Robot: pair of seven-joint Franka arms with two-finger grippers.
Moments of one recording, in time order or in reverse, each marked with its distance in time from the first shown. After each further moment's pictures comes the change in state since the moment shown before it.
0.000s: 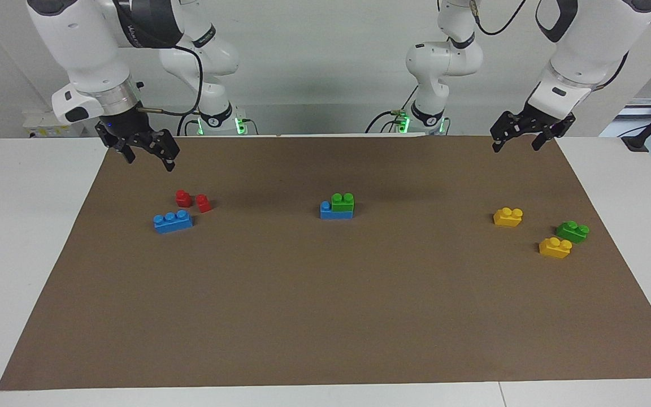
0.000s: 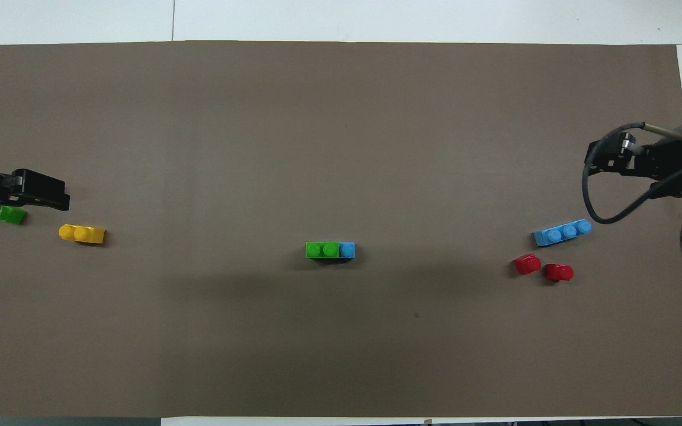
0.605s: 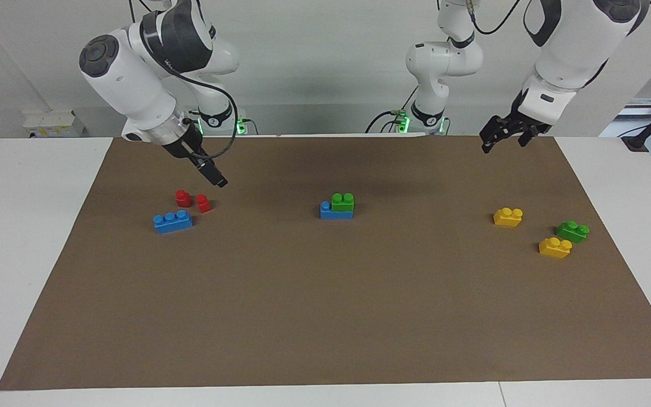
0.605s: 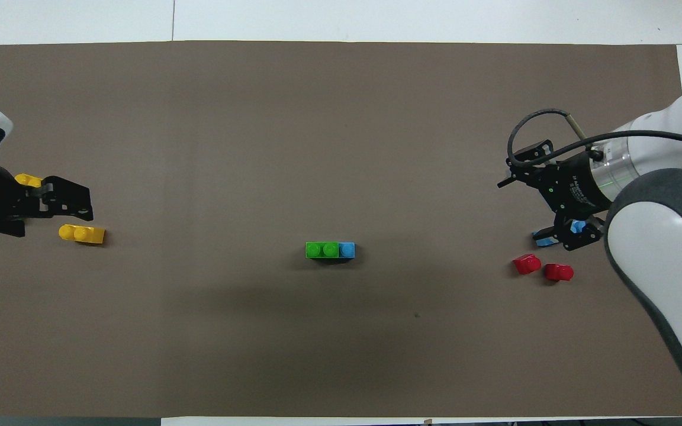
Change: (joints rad) left arm -0.050 -0.041 -0.017 -0.090 0.000 -0.001 -0.300; right arm 0.073 0.021 0.004 -0.142 0.279 0.071 0.642
